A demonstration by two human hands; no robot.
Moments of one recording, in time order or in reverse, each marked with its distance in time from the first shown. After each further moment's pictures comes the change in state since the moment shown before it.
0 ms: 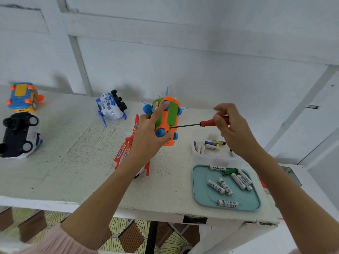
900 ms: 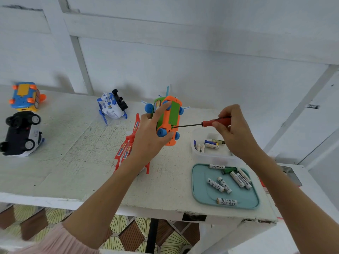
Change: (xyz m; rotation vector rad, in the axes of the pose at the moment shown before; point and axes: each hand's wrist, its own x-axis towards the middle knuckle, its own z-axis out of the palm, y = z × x) left_hand -0.006 0.007 0.001 -0.024 0.013 0.027; right_hand -0.008 0.004 -0.001 -0.022 0.037 0.021
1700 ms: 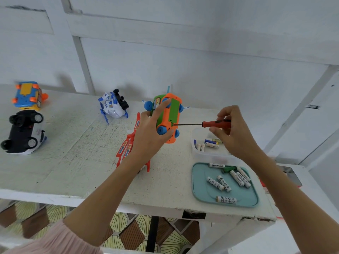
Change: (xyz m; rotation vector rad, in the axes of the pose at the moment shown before) left_hand -0.001 0.004 -0.002 0.026 0.029 0.021; right_hand -0.006 0.001 -0.001 0.043 -0.043 -0.004
